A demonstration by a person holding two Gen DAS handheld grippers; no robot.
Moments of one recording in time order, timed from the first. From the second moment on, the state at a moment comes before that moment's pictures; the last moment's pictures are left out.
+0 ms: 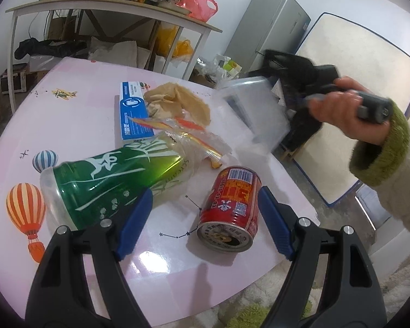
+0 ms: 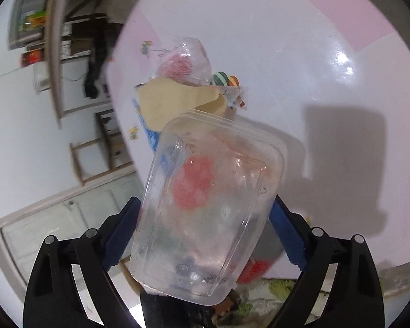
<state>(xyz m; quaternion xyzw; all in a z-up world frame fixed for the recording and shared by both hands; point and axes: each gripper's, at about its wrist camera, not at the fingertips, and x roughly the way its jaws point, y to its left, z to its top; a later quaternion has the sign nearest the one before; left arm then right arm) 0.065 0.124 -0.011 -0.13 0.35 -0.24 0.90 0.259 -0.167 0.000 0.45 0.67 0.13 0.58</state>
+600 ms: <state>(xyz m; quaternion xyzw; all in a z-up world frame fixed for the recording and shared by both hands) 0.054 0.105 -0.017 -0.09 0.37 -0.26 0.89 0.166 -0.173 0.005 0.00 0.65 0.12 0.75</state>
